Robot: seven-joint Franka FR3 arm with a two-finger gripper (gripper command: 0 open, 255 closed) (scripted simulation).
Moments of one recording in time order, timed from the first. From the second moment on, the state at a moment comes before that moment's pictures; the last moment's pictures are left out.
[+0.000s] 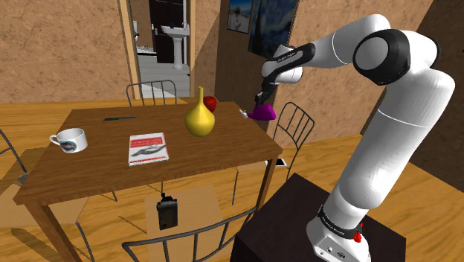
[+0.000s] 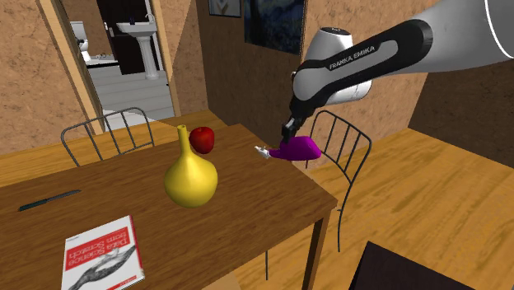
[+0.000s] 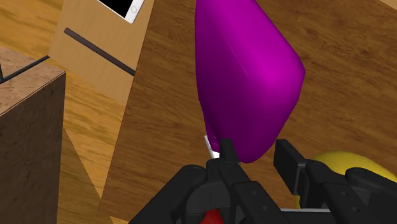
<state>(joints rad) -0.01 0.01 -0.44 -2.12 0.08 2.45 -0.46</state>
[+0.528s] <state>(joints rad) 0.00 -0.03 -0.43 -2.05 0.05 2.35 -0.43</state>
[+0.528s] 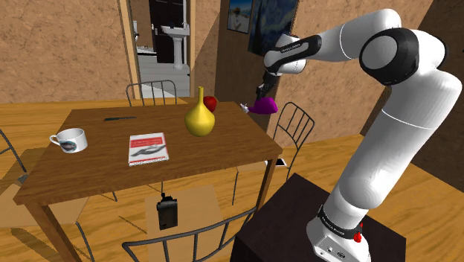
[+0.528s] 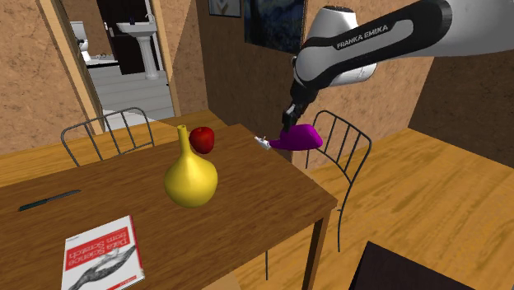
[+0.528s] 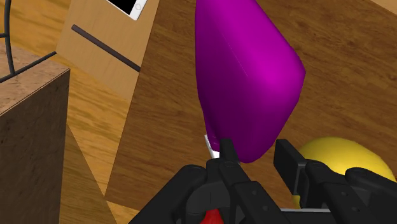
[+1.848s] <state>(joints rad) 0.00 -0.07 -0.43 -1.83 0.02 2.09 -0.40</state>
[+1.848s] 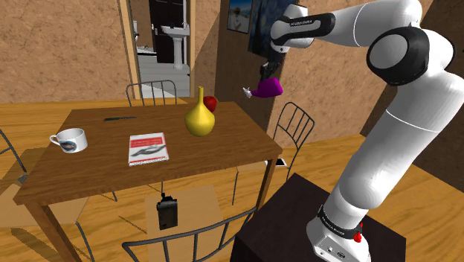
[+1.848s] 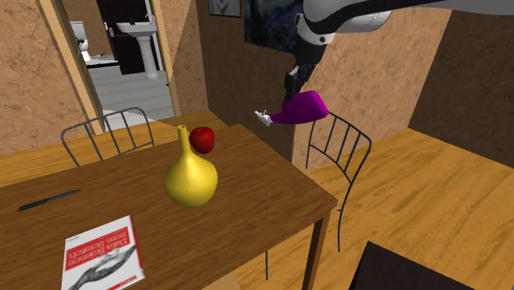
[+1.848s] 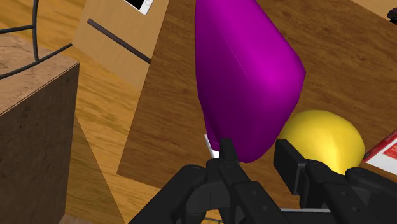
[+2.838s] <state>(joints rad) 0.10 -0.11 -0.29 -1.80 -0.07 2.02 -0.14</state>
